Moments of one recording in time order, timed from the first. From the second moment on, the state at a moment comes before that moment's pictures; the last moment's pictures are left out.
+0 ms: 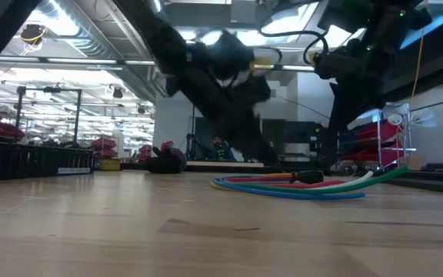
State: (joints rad) left arm 0.14 2.04 1.22 0.08 0.14 0.14; right arm -0.06 1.27 0.78 -0.62 0.19 0.67
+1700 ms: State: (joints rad) left arm 0.11 1.98 1.22 0.09 0.03 -0.18; right arm 0.05 1.41 0.78 -0.37 0.32 0.93
